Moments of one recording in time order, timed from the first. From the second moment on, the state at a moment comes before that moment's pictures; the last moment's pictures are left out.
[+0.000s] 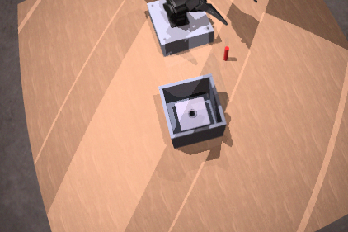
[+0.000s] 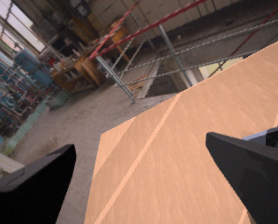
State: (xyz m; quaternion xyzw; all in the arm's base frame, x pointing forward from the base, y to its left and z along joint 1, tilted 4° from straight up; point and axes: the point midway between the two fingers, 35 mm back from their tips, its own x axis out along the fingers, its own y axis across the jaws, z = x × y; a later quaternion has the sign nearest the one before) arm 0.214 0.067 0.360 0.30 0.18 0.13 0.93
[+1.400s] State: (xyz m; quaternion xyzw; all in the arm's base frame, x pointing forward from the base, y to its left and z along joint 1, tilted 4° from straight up) arm 0.194 0.091 0.211 0.56 0.52 -0.17 0.62
